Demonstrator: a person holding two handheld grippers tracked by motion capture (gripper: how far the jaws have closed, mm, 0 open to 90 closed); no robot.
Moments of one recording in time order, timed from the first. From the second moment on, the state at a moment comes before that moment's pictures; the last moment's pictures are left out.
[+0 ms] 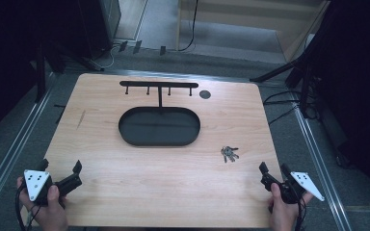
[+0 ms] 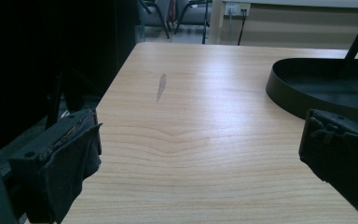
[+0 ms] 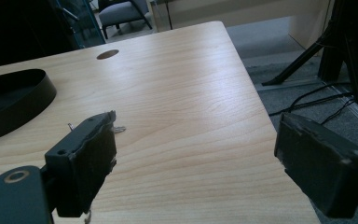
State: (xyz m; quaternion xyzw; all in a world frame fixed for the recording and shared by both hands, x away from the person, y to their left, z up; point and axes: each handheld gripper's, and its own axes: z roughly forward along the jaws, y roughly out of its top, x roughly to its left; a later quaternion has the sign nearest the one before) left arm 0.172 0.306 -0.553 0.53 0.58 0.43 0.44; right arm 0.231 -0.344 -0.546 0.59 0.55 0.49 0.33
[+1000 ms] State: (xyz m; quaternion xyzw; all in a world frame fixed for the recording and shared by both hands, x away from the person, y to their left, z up) left arm 0.173 0.307 -0.553 0.53 0.59 0.43 0.44; right arm 0.257 -0.310 -0.513 0.57 0.64 0.42 0.30
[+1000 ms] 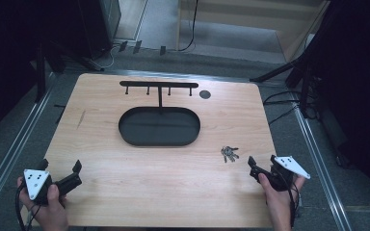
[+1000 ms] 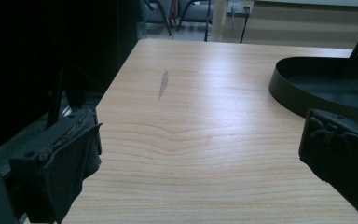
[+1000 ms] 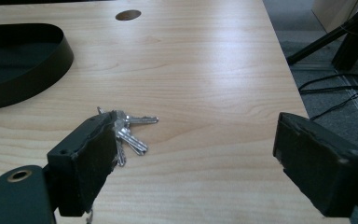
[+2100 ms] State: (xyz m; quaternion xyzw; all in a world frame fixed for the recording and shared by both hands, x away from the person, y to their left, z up) left arm 0.173 0.308 -0.553 0.52 0.59 0.42 0.44; right arm 0.351 -0.254 -0.469 0.57 0.76 0.23 0.19
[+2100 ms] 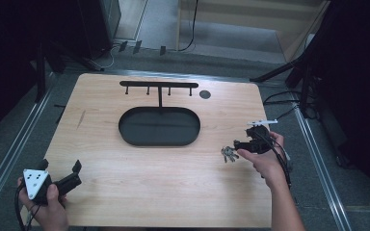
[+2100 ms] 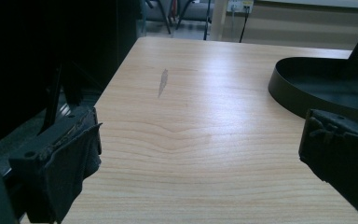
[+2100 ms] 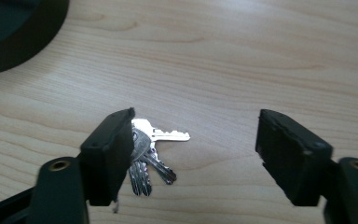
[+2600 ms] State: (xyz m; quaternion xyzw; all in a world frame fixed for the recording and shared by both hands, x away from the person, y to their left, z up) left arm 0.174 0.308 -0.553 0.52 0.59 0.42 0.44; right arm 0.369 -0.244 -0.488 0.53 0.83 0.15 0.08
